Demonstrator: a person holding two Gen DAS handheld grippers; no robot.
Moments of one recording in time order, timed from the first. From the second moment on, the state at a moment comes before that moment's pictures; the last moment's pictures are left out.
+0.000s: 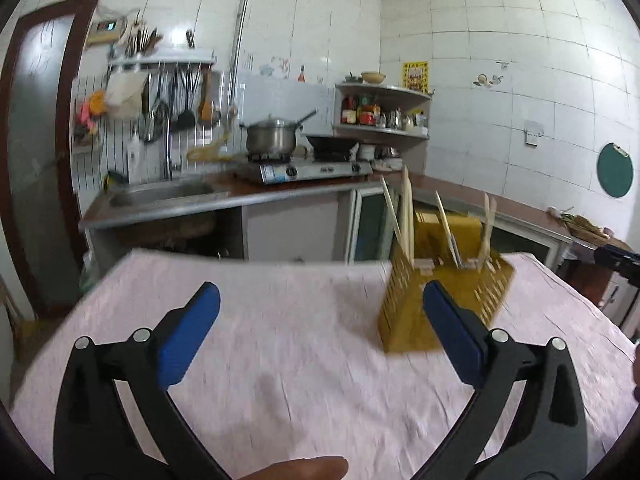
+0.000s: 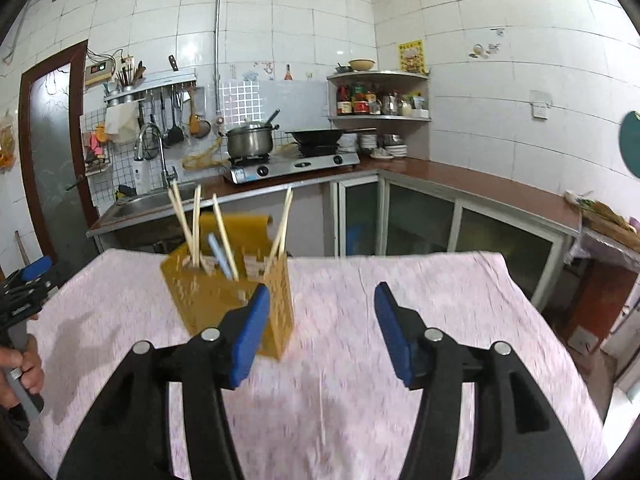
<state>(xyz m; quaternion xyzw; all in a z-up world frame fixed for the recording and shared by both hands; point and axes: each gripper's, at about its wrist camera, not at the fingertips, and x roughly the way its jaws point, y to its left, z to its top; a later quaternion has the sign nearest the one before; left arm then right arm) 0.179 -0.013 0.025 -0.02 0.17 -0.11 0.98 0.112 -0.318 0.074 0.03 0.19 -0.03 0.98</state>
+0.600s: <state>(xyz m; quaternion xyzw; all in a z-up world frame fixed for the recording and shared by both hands) 0.077 -0.009 -0.023 0.01 0.11 -0.08 0.99 0.001 -0.284 0.011 -0.02 0.09 -0.04 1.00</state>
